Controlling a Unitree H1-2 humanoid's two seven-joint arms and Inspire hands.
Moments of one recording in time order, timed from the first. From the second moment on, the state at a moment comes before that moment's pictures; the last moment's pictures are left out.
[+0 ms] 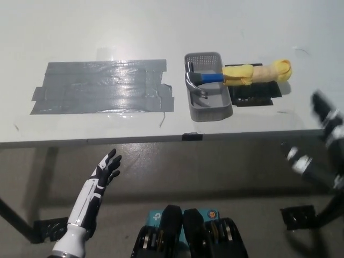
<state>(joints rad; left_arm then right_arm) -0.01 0.15 -0.08 -0.10 0.03 -0.05 -0.09 -0.21 -0.24 -0.08 -0.31 -0.08 -0.03 0.10</state>
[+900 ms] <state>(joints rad) 0.00 0.14 -0.09 -0.10 0.05 -0.05 -0.09 -1.16 -0.48 0.52 0.66 -0.27 0.26 0.54</state>
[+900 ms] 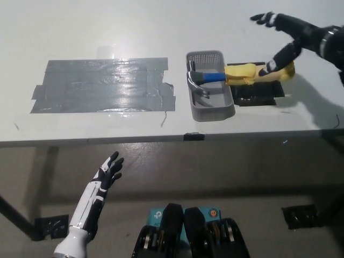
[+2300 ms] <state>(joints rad) -0.01 0.16 -0.08 -0.11 0.05 -0.07 -0.10 -1.31 -0.29 0.62 1.16 -0.45 0.14 0.62</state>
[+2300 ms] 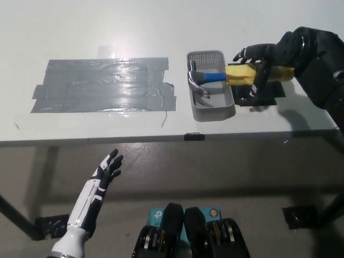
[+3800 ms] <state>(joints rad) -0.01 0.16 -0.09 -0.13 0.05 -0.05 -0.10 -1.20 -0.21 0.59 1.28 -0.51 0.04 0.13</state>
